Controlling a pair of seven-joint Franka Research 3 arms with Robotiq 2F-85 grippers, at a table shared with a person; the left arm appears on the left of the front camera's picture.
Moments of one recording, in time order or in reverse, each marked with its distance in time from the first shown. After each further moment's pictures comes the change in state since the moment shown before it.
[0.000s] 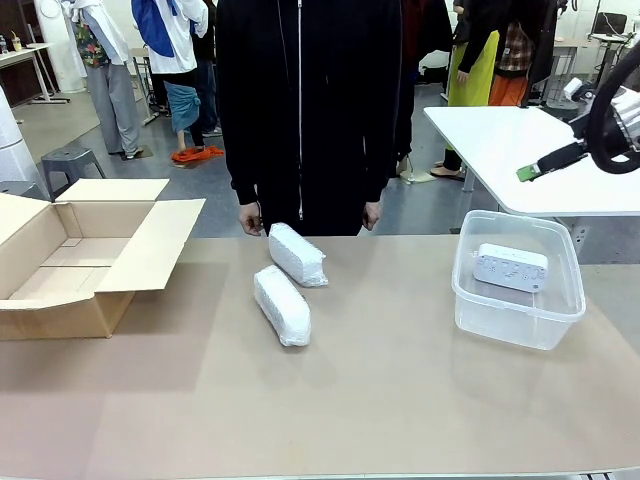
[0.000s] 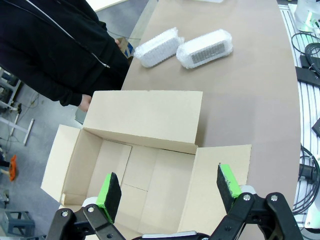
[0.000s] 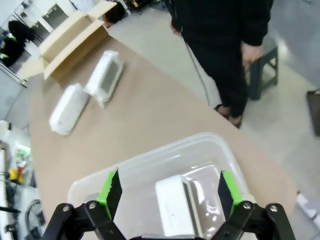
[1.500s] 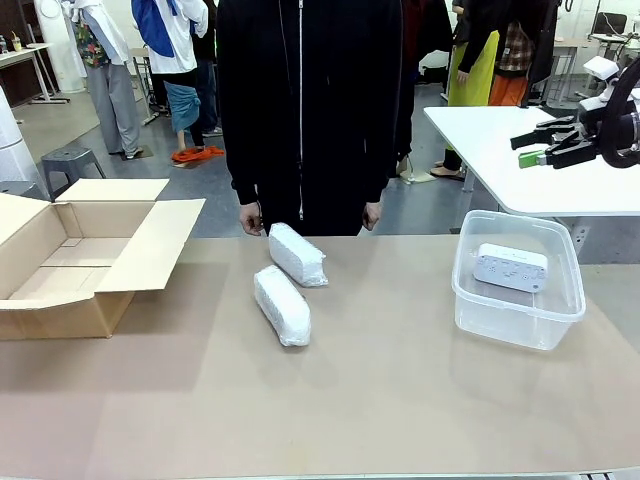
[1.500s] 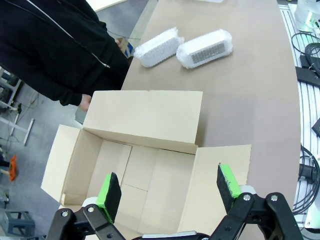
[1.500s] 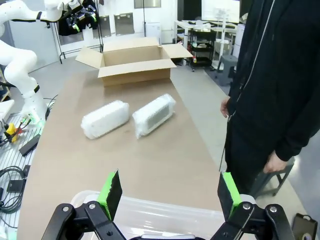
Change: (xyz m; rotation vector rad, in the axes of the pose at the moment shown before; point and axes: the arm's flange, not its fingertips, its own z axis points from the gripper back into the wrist) left arm 0.000 0.000 0.000 0.000 0.000 0.000; right arm 0.006 0.042 0.006 0.214 -0.295 0.489
